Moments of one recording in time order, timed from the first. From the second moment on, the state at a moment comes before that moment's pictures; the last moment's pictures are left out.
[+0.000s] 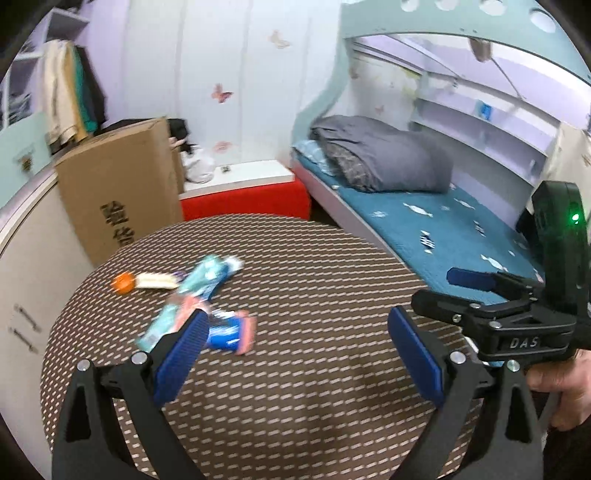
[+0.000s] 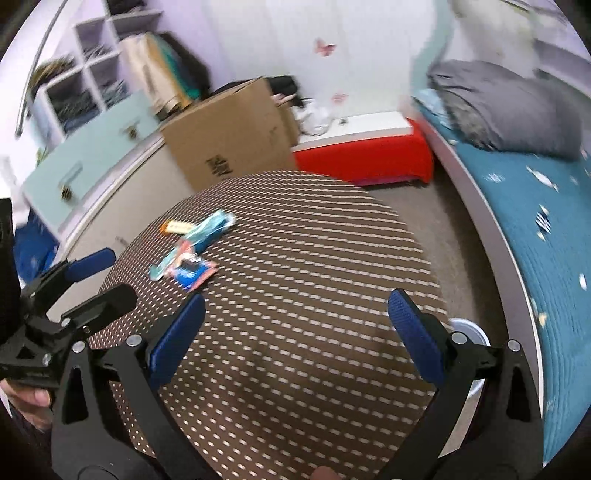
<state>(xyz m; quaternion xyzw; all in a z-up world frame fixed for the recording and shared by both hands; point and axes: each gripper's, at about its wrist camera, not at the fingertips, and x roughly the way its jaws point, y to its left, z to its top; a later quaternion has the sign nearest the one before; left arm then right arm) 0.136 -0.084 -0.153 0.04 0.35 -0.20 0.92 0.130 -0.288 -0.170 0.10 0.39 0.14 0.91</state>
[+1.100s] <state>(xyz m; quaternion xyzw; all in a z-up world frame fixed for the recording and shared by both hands) 0.197 0.042 -0.214 0.05 0.39 -0.09 0.91 0.198 -0.146 -0.226 -0.08 0.43 0.28 0.85</state>
